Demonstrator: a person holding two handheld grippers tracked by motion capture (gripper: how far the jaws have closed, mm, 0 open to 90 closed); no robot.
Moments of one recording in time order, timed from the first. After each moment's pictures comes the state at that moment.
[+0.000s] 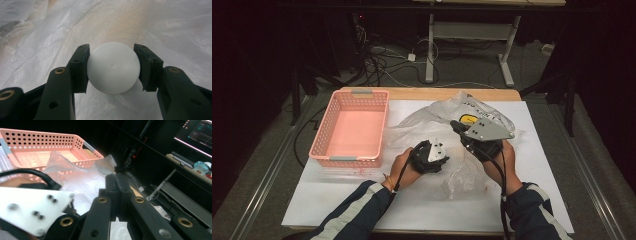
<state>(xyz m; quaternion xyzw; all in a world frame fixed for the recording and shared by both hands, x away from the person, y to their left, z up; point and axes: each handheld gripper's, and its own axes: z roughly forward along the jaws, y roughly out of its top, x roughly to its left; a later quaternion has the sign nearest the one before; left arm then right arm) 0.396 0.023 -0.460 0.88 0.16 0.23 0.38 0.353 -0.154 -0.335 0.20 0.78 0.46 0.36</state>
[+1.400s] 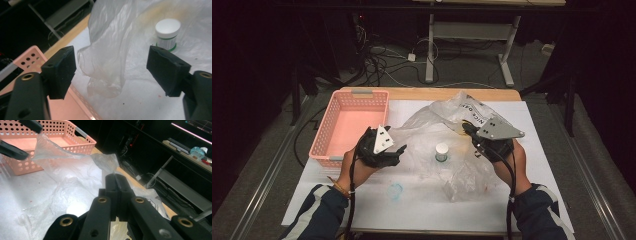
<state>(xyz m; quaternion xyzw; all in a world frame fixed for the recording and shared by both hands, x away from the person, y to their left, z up) 0.367 0.140 -0.397 0.84 0.27 0.31 0.36 0.357 -0.181 -0.343 0.24 0.79 0.43 0.36</state>
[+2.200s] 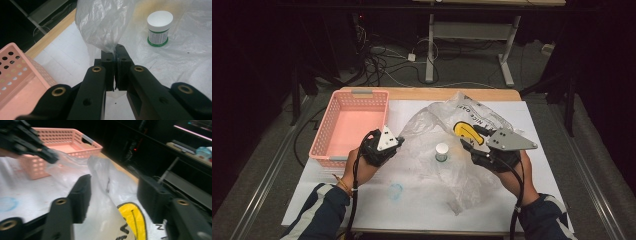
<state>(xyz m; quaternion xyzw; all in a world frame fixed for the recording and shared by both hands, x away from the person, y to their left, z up) 0.374 0.138 -0.406 0.86 0.25 0.27 0.36 0.332 -0.194 -0.348 0.24 0.78 0.47 0.33</state>
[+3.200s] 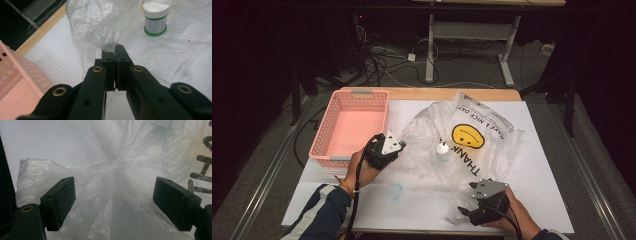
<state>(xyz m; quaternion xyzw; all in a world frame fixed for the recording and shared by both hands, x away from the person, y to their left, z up) 0.376 0.133 -0.422 0.87 0.24 0.26 0.34 0.284 -0.200 -0.467 0.21 0.91 0.33 0.16</state>
